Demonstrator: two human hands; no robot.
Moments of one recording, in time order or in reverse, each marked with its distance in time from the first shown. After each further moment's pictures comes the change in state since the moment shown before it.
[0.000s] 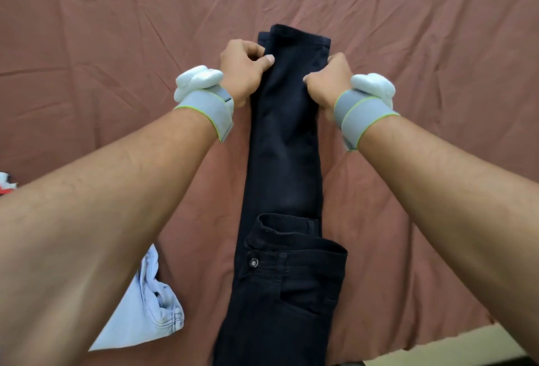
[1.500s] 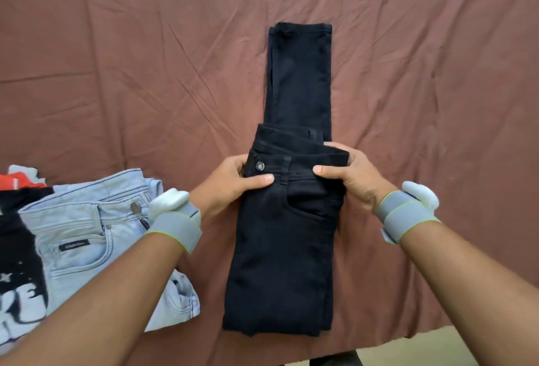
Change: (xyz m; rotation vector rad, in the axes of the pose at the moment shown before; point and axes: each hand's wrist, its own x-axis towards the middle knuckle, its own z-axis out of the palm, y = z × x) left_hand -0.170 -0.062 -0.058 -0.334 -0.601 -0.238; right_hand -0.110 0.105 -0.032 0.621 -0.536 0.021
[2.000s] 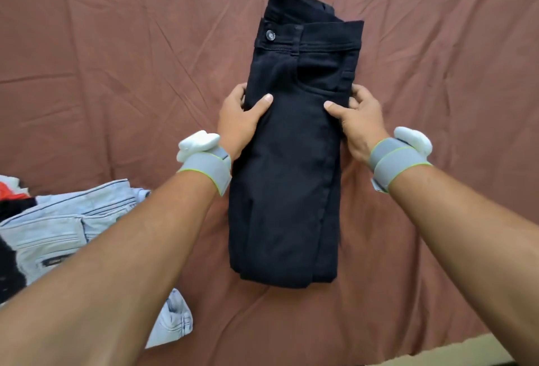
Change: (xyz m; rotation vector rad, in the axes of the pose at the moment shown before) left_hand 0.111 0.038 -0.013 0.095 0.524 0.247; right_hand 0.101 -0.037 -0.012 -0.001 0.324 -0.169
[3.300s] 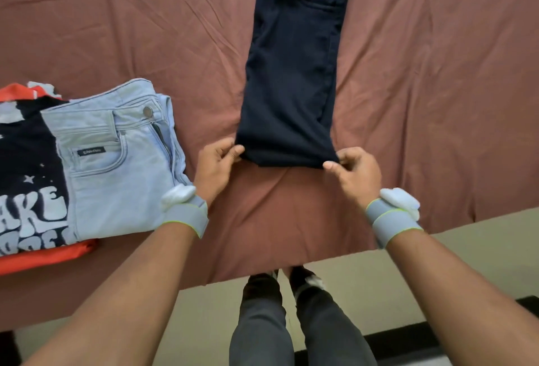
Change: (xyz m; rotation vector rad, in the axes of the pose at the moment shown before) left_hand -0.228 -0.119 -0.066 0.146 -0.097 0.055; right_hand -0.231 0.134 -0.062 -0.656 0.104 -0.147
